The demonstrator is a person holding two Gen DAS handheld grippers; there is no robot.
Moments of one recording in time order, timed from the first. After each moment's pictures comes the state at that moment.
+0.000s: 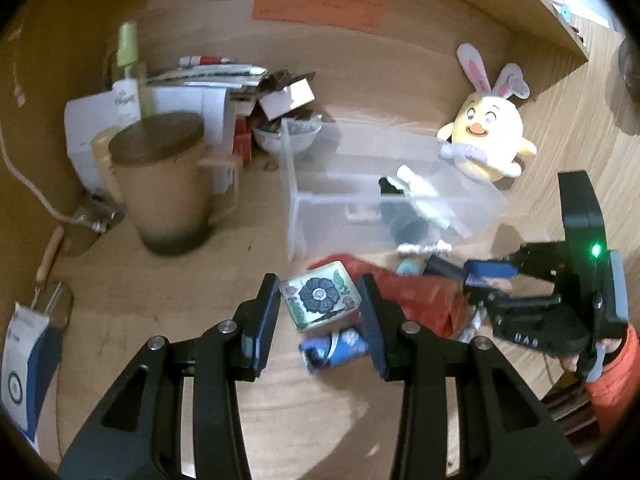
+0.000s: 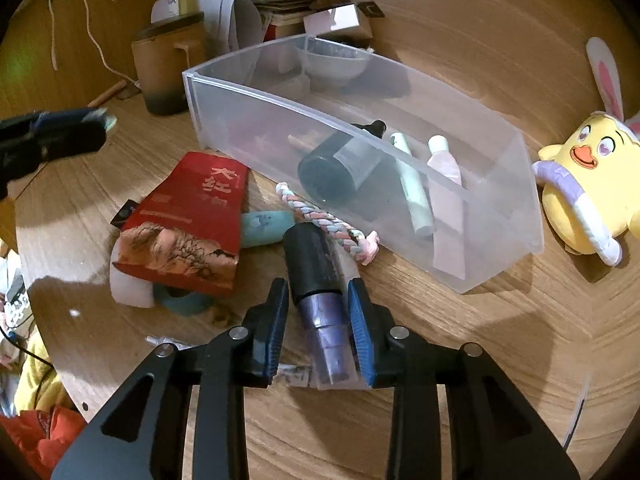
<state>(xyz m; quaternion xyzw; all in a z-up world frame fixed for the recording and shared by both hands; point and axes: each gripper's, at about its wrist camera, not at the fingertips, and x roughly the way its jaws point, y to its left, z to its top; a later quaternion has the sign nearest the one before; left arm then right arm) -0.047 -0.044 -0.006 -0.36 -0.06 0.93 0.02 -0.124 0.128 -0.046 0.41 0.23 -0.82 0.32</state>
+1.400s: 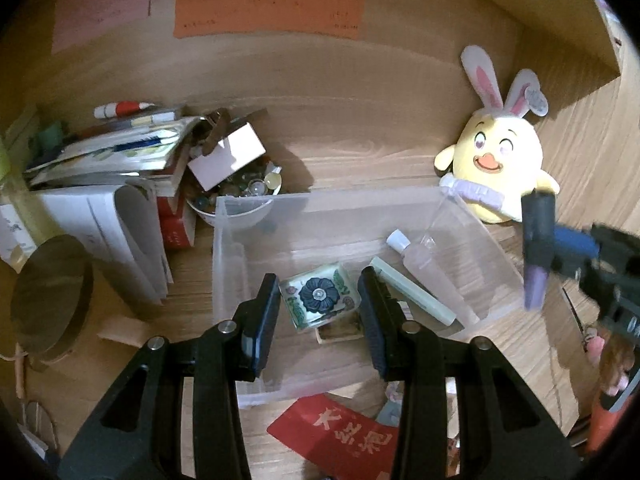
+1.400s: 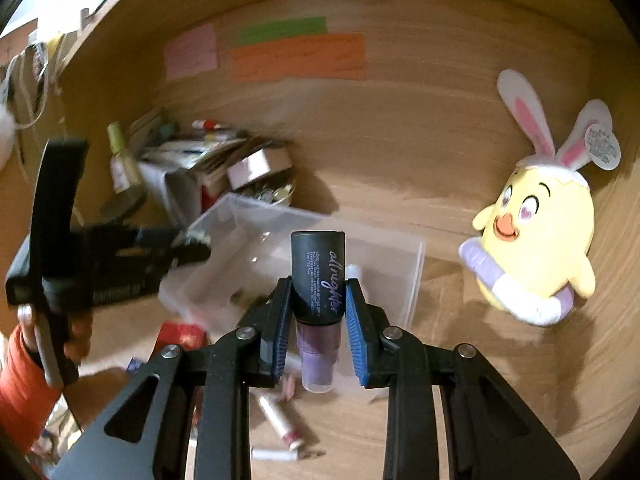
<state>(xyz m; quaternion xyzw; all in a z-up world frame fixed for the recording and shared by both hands) -0.181 -0.018 0.014 -0.37 -0.04 0.93 0.06 -0.193 0.172 0.051 0.32 0.08 -0.90 0.30</state>
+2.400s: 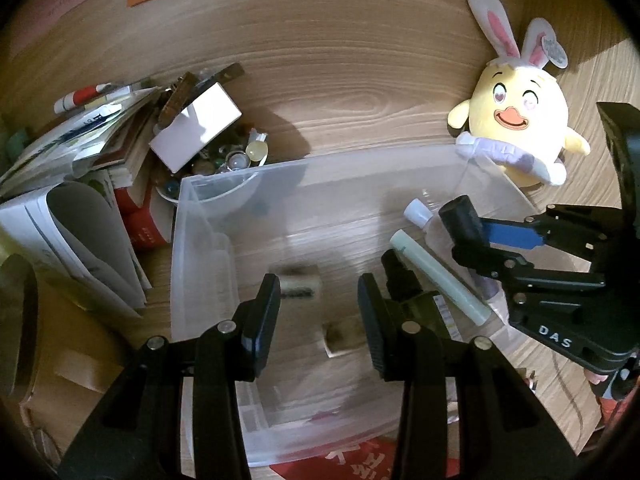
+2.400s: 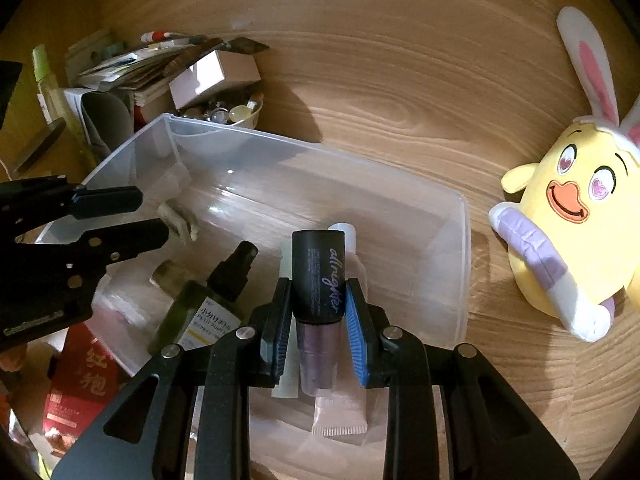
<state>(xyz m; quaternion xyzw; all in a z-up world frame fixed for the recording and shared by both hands) -0.219 -0.004 -0.017 -0.42 0.00 0.91 0.05 -0.252 0.125 -0.024 0.41 0.16 -0.86 0.25</state>
